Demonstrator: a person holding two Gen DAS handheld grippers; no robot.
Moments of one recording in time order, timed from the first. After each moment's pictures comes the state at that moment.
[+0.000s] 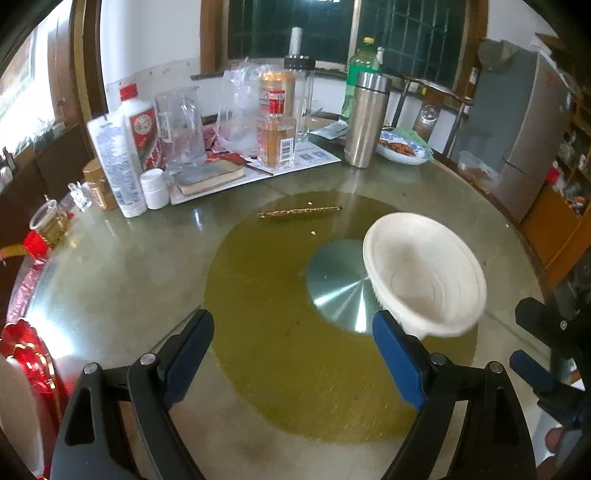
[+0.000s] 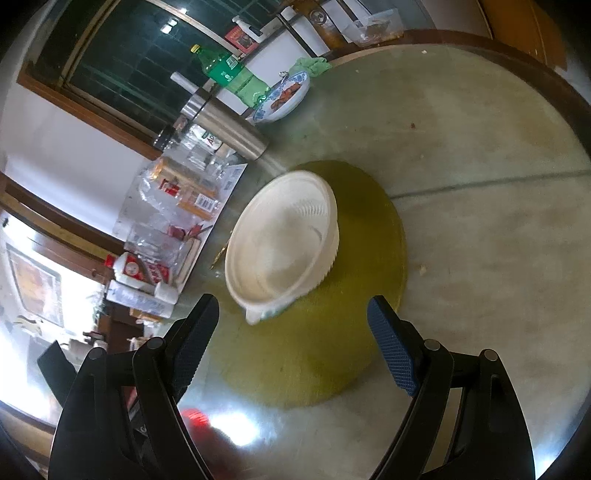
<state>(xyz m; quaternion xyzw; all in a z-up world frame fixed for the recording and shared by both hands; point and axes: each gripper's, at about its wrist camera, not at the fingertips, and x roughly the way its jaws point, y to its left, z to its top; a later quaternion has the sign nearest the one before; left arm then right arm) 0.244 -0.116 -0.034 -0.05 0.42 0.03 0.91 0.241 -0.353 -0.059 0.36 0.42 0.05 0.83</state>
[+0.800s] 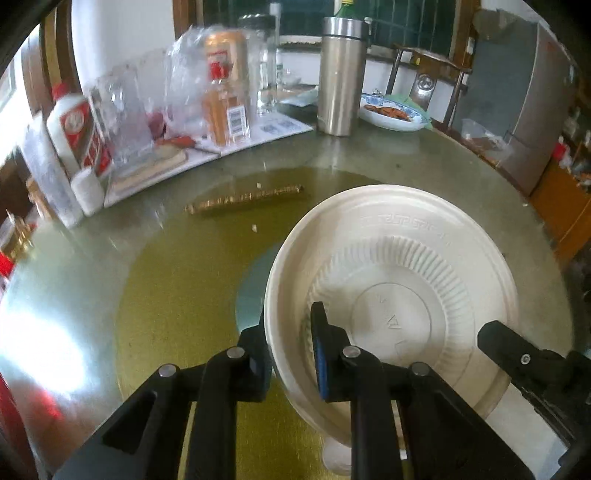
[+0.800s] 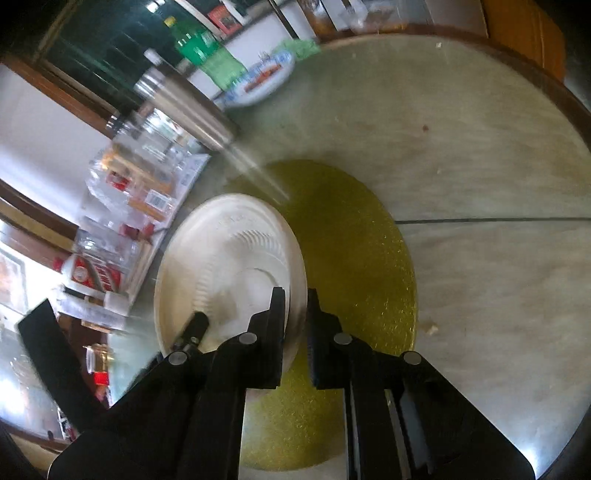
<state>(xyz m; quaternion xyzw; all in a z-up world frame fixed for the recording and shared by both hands) 0.305 -0.162 -0.080 -0.03 0.45 0.02 0.89 0.289 -0.342 -0.085 0.32 0.45 0.02 0.83</state>
